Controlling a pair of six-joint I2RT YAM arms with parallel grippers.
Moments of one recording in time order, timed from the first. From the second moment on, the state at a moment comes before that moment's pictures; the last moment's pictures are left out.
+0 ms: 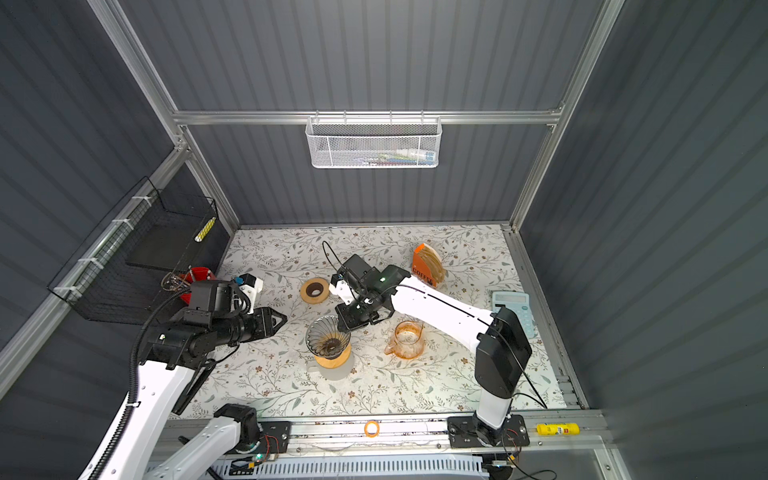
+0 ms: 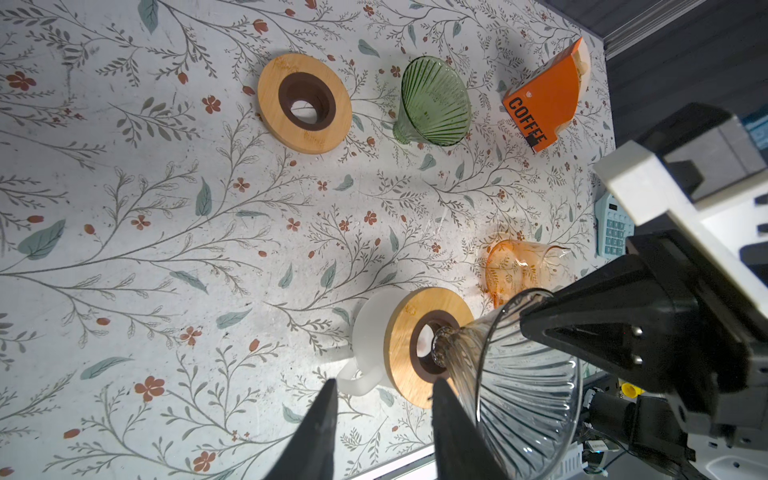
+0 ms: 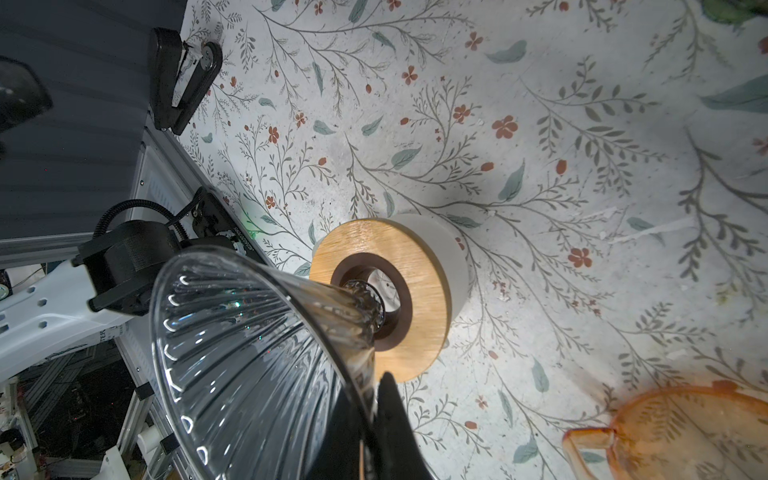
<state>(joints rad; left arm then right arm) -0.21 0.85 1.03 -1.06 0.32 -0.35 0.91 1.75 1.56 -0.89 -0.40 0.39</state>
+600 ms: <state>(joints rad) -0.21 0.85 1.00 -1.03 0.40 -0.34 0.91 1.80 1.56 -0.88 -0.40 0.39</state>
